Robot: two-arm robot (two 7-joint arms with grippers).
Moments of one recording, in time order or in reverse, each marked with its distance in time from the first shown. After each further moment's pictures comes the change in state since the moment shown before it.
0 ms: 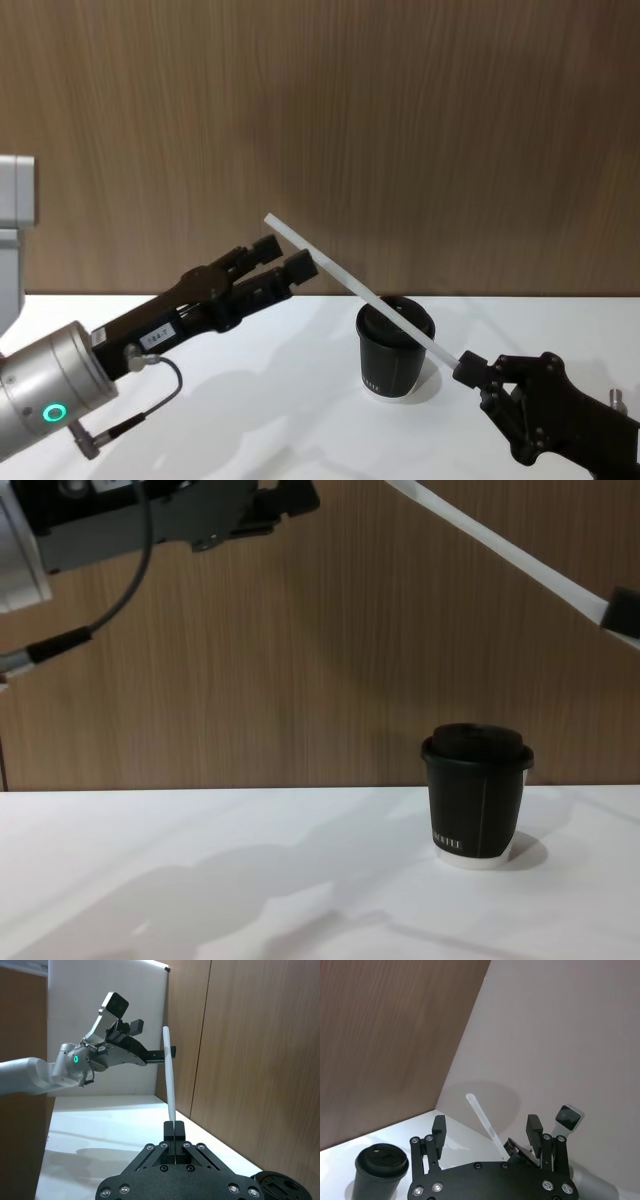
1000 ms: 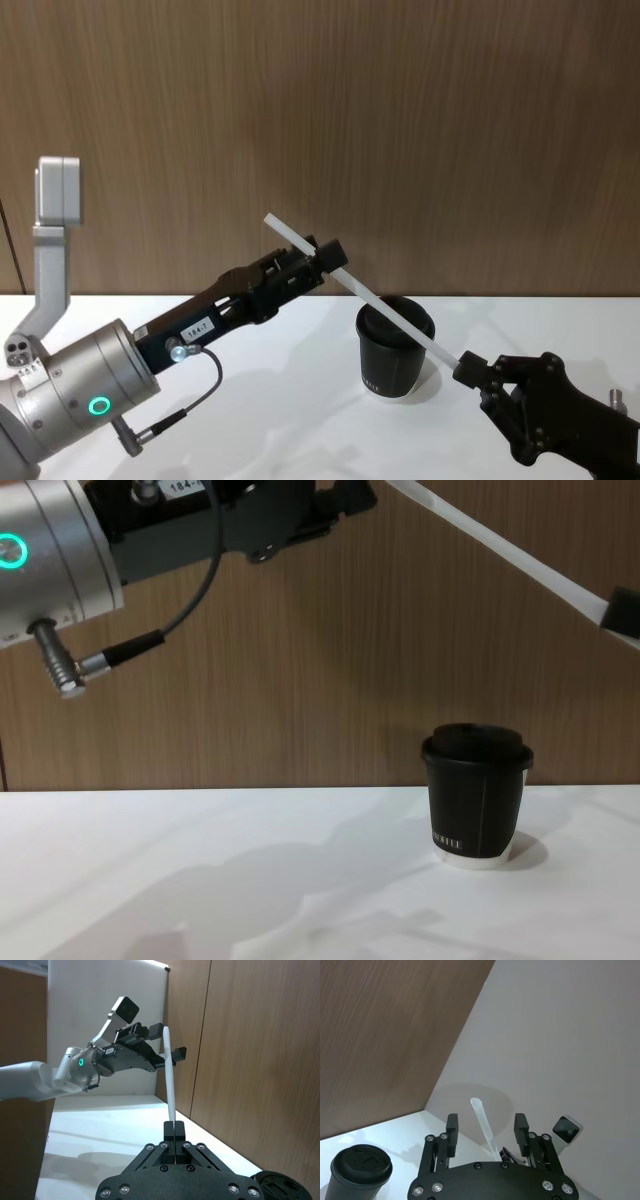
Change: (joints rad) left arm -0.040 -0.063 0.057 0.042 -0.048 0.018 0.052; right arm 0.000 0.000 0.000 0.000 0.000 0.000 0.000
